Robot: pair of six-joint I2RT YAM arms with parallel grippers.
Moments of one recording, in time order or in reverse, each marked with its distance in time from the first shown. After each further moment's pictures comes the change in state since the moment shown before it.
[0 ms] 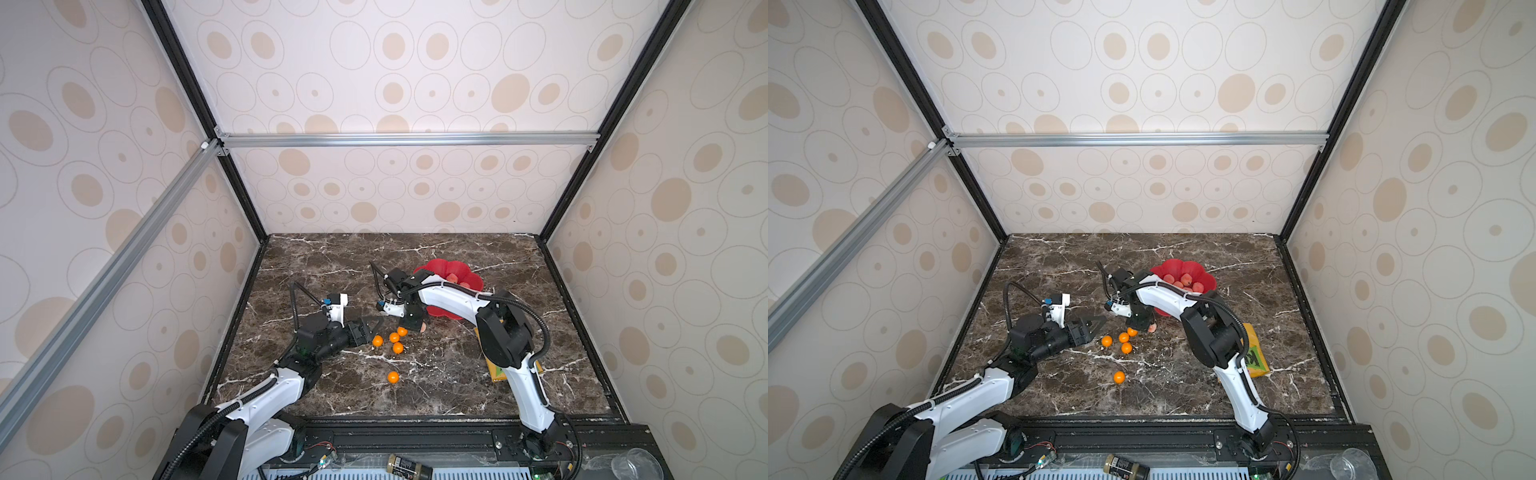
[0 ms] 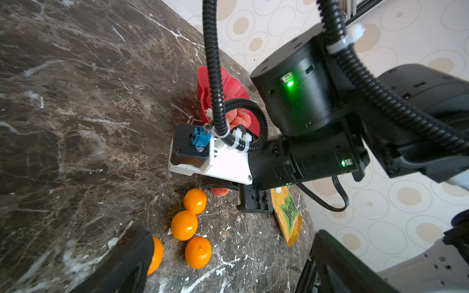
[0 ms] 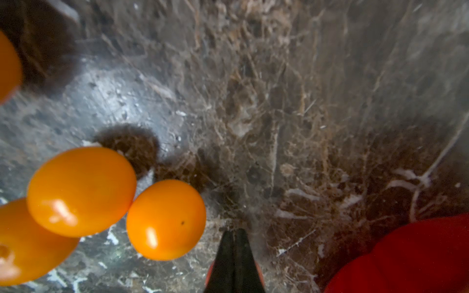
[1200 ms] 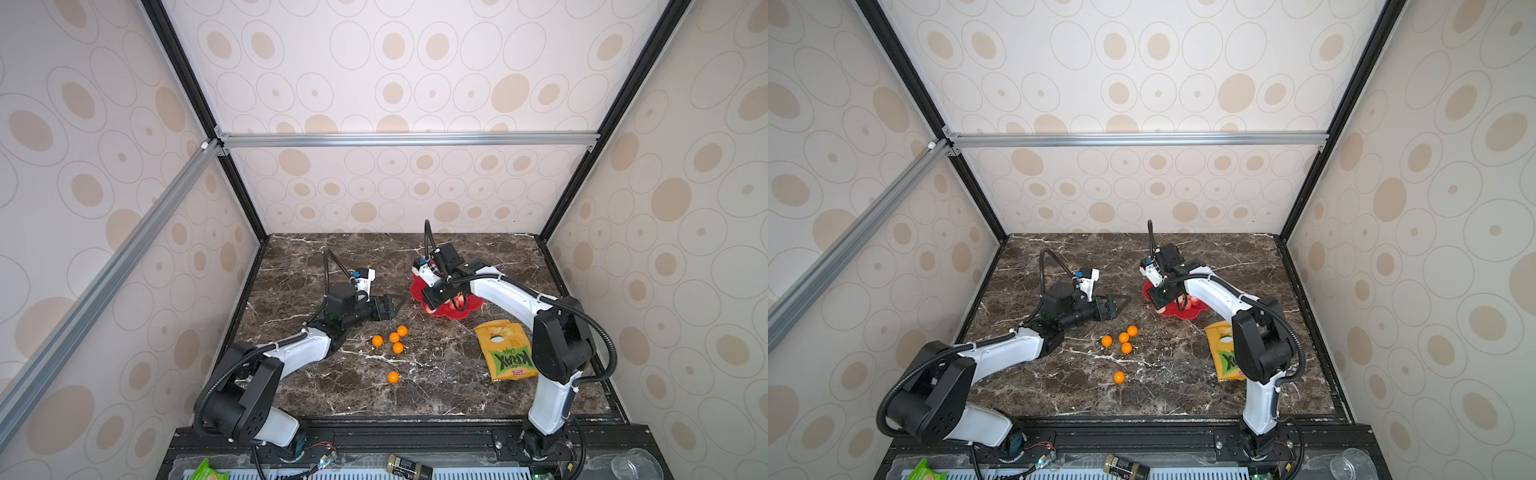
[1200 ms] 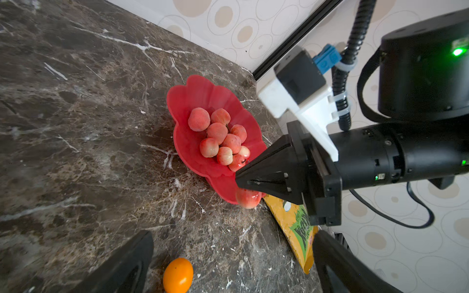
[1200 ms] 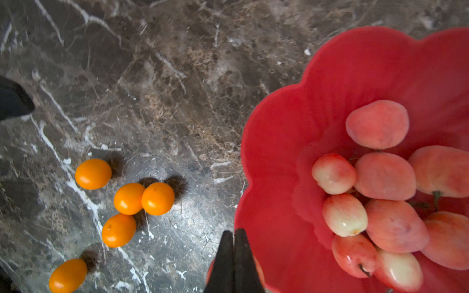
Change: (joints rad) left arm -0.100 0.409 0.379 -0.008 -0.037 0.148; right arm -0.260 -0.358 -0.313 0.341 -0.282 0.444
